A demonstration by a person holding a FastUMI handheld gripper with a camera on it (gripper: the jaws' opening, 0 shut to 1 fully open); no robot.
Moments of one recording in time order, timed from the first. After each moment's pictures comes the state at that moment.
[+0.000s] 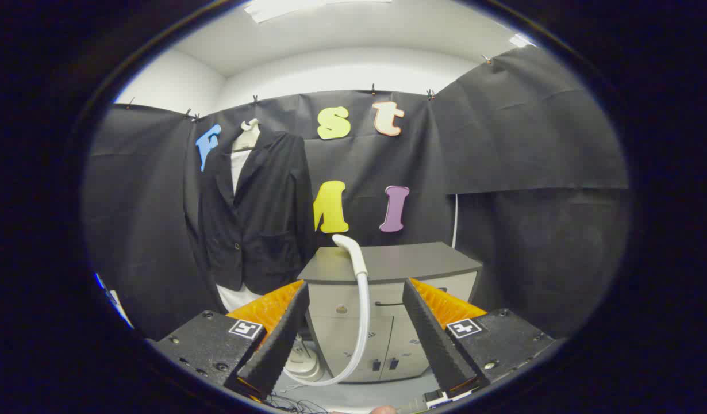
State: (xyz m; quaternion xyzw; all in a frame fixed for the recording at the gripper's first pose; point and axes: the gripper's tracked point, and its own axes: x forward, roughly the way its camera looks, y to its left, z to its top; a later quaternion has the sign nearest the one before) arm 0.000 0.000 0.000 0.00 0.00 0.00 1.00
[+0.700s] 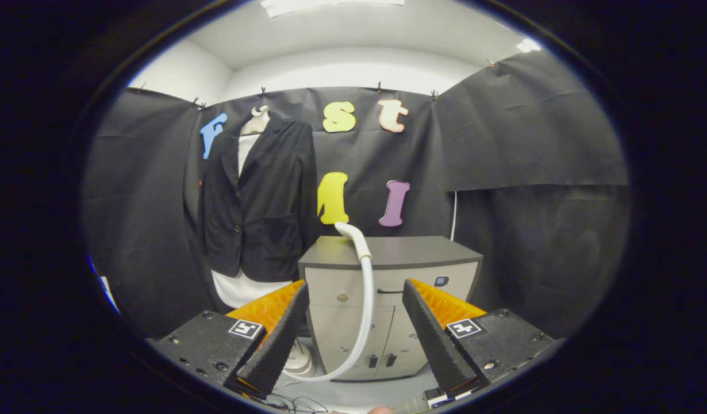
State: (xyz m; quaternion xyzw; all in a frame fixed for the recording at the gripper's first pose) arm -0.007 0.029 -0.050 -0.02 0.00 0.00 1.00
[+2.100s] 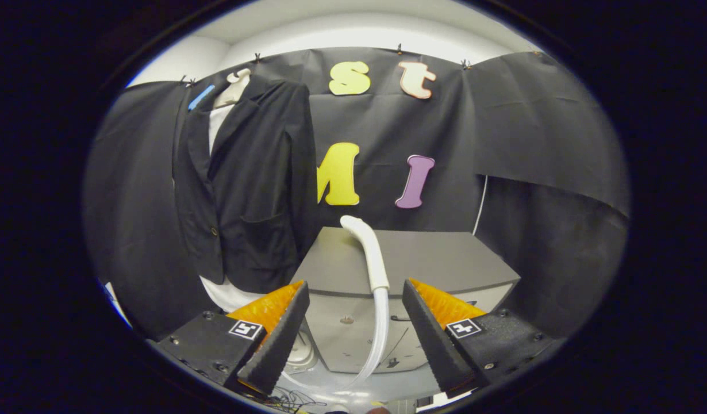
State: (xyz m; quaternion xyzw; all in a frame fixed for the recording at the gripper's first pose) arm 0.182 0.031 0.007 -0.05 0.14 0.03 0.99
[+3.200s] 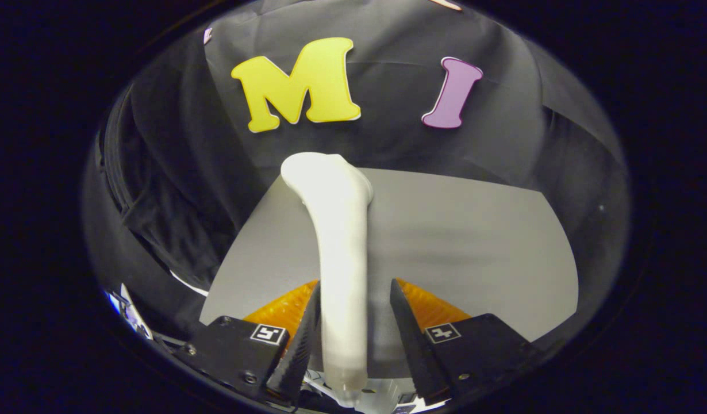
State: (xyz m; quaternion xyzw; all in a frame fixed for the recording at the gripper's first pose) arm 0.397 -0.025 -0.083 -0.02 0.38 0.05 0.92
